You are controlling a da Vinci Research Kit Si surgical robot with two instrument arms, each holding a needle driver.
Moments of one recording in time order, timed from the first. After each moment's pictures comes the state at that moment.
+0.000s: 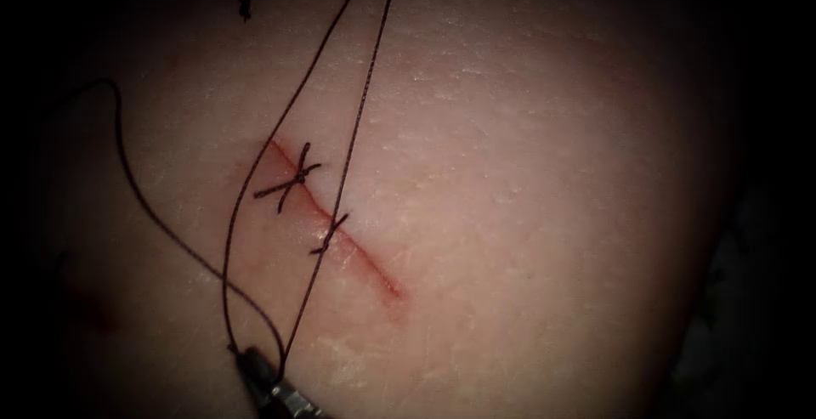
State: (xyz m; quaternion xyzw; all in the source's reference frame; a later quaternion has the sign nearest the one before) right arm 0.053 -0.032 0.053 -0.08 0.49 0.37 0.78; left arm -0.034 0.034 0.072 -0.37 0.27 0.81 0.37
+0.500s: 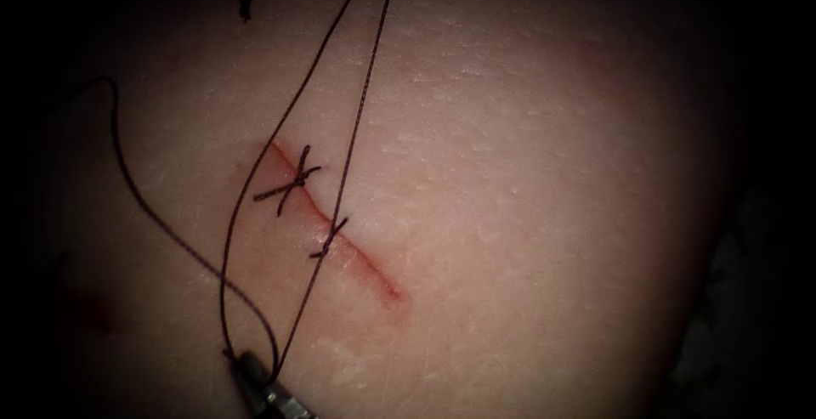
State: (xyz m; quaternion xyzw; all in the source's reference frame) right arm 0.052 -0.029 0.051 -0.08 0.50 0.39 0.77; left arm -0.033 0.030 0.070 -0.38 0.23 0.83 0.34
